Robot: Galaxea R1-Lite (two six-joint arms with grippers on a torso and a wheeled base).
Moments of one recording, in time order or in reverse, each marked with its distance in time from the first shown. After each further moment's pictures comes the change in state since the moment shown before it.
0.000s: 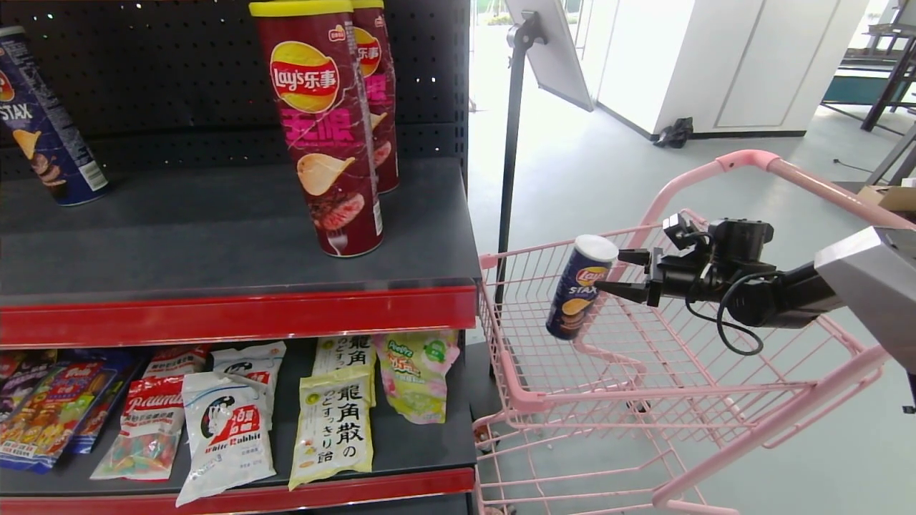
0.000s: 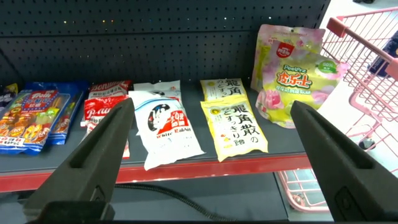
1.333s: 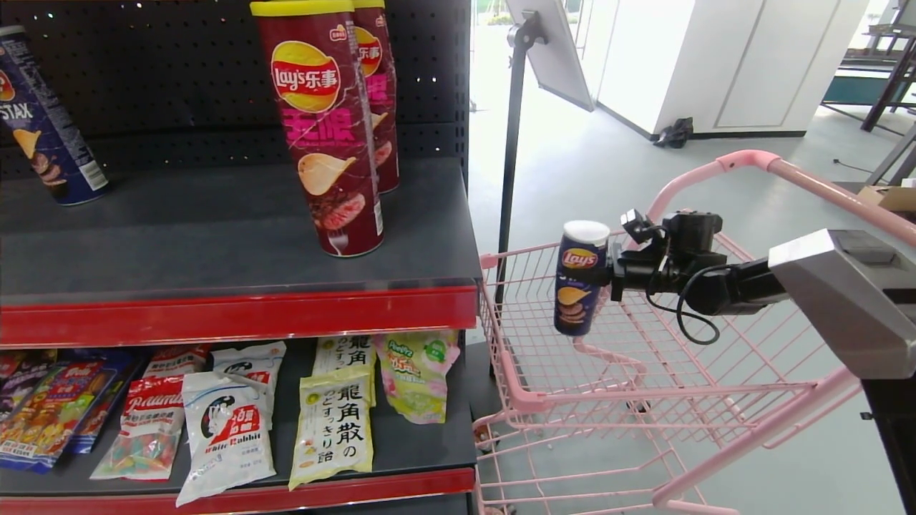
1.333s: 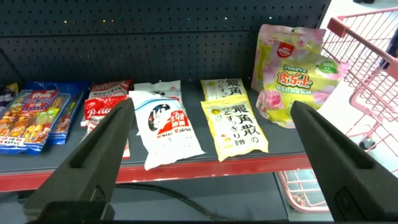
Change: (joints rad) left arm 0.000 0.000 0.000 0.000 0.000 0.000; right arm 0.101 0.047 -0.161 0.107 0.020 0.016
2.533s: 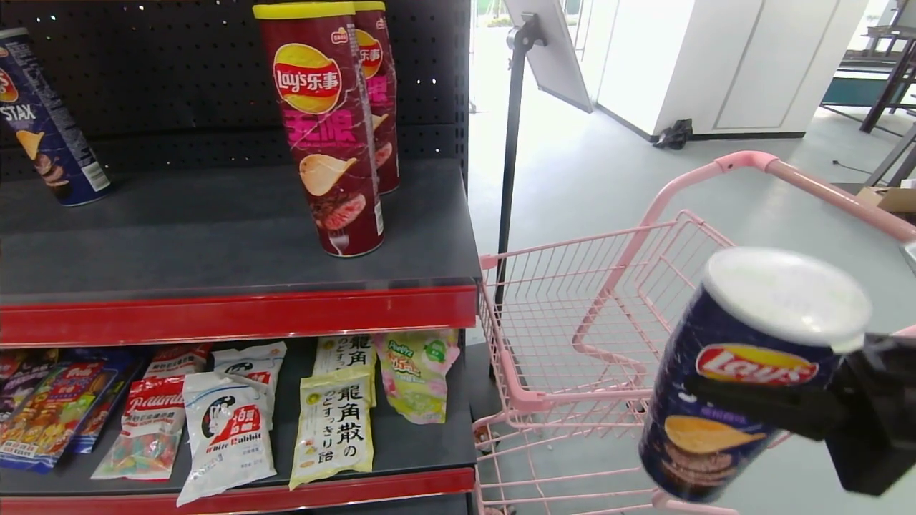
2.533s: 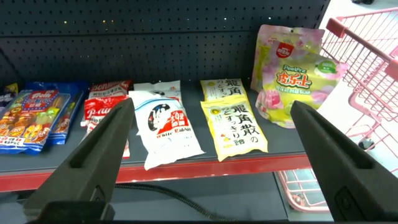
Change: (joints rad) left arm 0.000 0.000 0.000 0.000 0.000 0.000; right arm 0.354 -1.290 1.149 0.044 -0.402 0.055
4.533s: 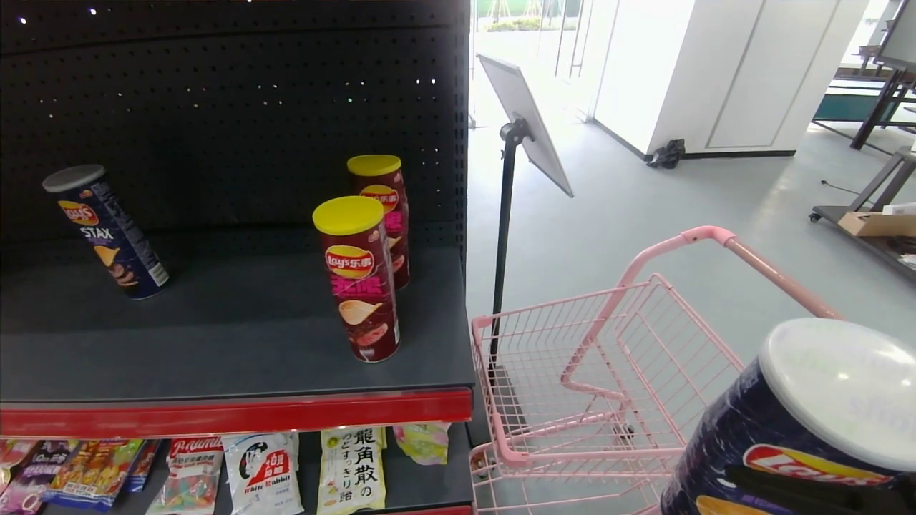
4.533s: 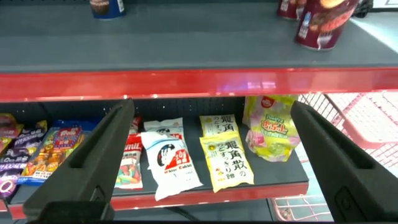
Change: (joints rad) left arm 0.000 0.000 0.000 -0.001 0.000 0.000; right arm 0.134 -0.151 0.120 -0.002 -0.130 -0.009
